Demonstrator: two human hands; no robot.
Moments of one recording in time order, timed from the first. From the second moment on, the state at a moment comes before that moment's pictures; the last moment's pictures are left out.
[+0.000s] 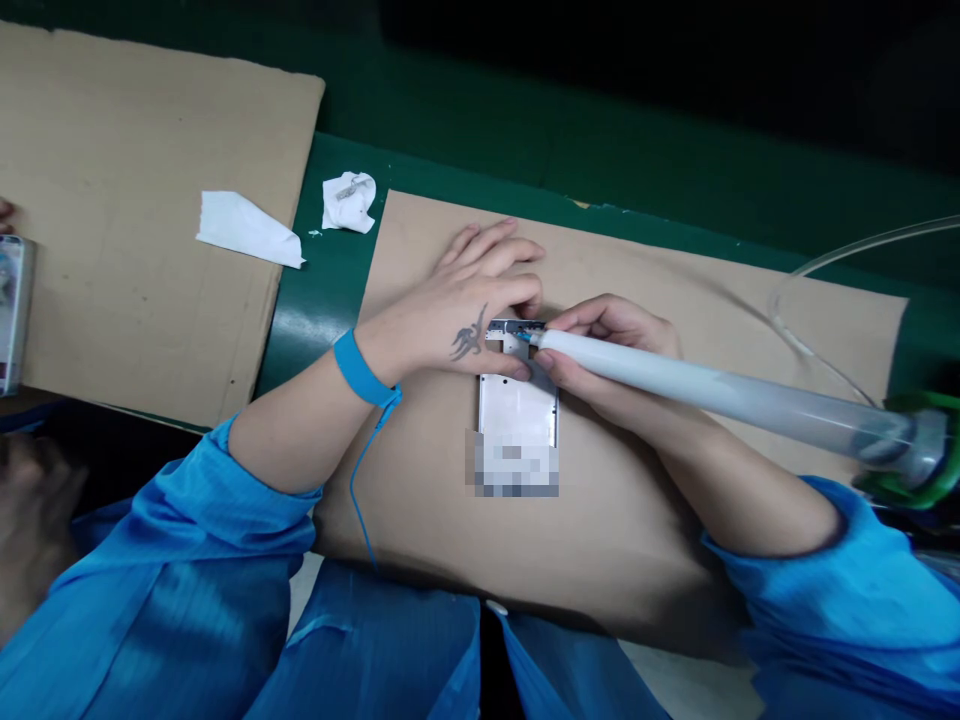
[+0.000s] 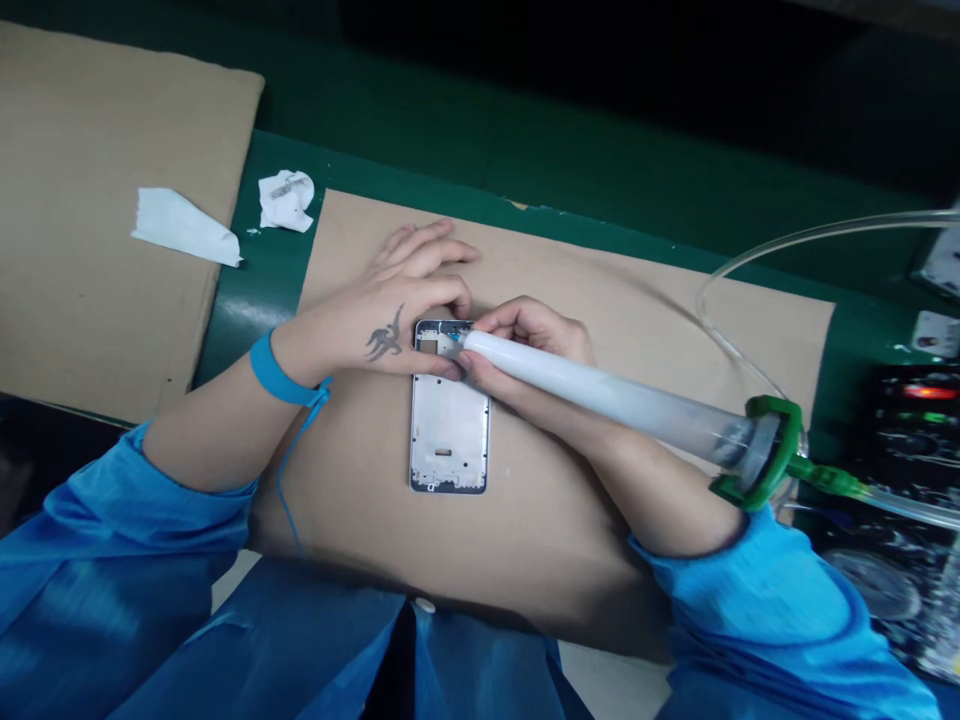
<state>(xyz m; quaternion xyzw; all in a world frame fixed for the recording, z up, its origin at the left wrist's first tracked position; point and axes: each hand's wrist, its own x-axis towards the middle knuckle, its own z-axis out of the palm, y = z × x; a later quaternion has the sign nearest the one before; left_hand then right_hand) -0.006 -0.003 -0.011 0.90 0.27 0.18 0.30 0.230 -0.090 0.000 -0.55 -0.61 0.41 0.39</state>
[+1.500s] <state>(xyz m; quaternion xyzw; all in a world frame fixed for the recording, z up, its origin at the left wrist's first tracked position) -0.007 -0.001 -0.013 0.90 0.26 0.17 0.32 0.240 -0.092 -0.007 -0.56 -0.62 0.37 0.40</state>
